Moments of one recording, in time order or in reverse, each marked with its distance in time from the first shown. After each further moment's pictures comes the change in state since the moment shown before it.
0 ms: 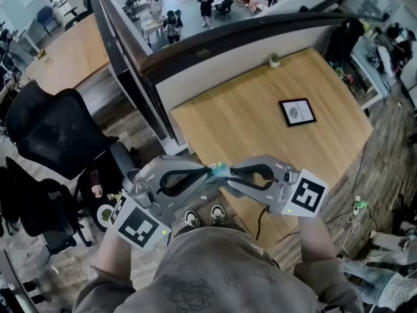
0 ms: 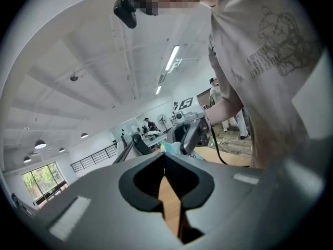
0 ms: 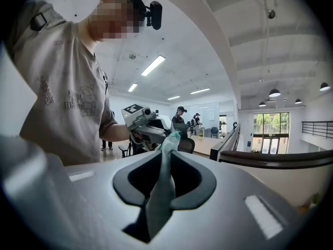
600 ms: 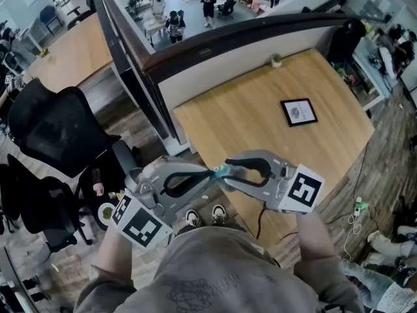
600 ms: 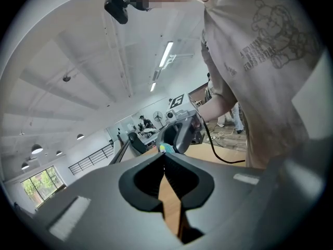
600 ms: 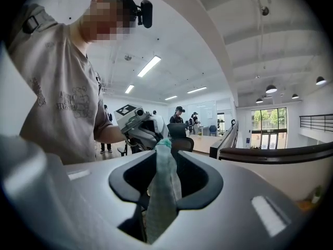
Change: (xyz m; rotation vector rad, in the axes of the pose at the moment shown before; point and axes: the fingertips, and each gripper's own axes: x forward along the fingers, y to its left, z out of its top) left arm -0.002 -0.016 -0.008 0.027 0.050 -0.041; right arm 0.010 -0.004 0.001 0.045 -0.015 -0.010
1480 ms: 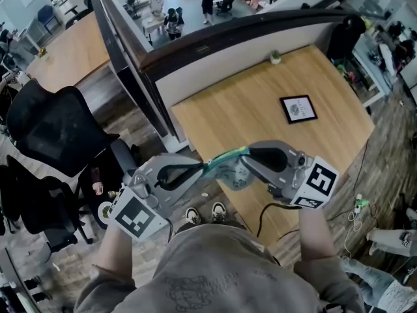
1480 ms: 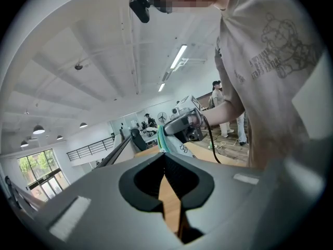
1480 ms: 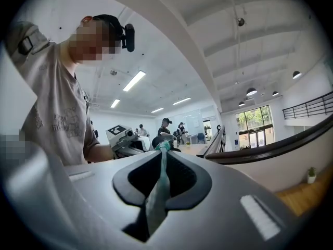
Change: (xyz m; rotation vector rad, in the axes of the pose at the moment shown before) left arm 0.005 0.017 -0.006 -0.106 -0.044 0.021; right arm -0.041 -0.040 0.019 0.077 -0.158 -0.119
